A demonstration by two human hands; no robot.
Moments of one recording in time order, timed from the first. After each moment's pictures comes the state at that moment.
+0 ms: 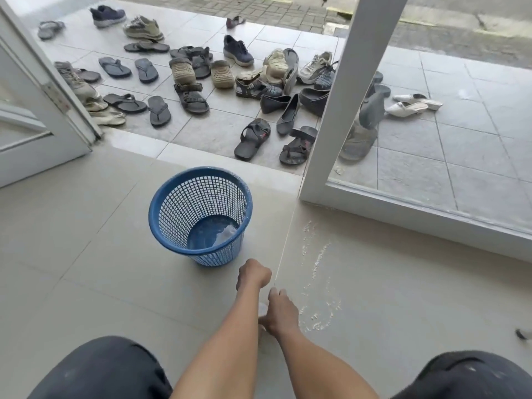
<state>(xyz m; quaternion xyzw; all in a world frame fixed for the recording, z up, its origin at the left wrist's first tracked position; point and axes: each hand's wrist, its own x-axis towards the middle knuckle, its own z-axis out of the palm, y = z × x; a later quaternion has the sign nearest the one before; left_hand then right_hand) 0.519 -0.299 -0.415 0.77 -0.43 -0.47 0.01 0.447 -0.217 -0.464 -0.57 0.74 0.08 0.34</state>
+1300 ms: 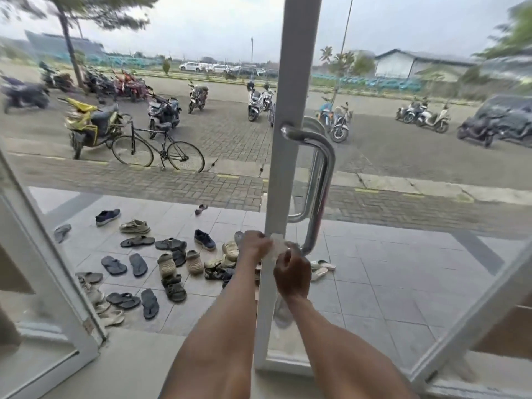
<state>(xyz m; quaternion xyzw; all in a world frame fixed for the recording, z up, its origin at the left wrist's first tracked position) 0.436 -0.414 0.484 0.59 -0.59 -0.44 0.32 0.350 -0.345 0.425 -0.47 0.72 -0.51 0.00</state>
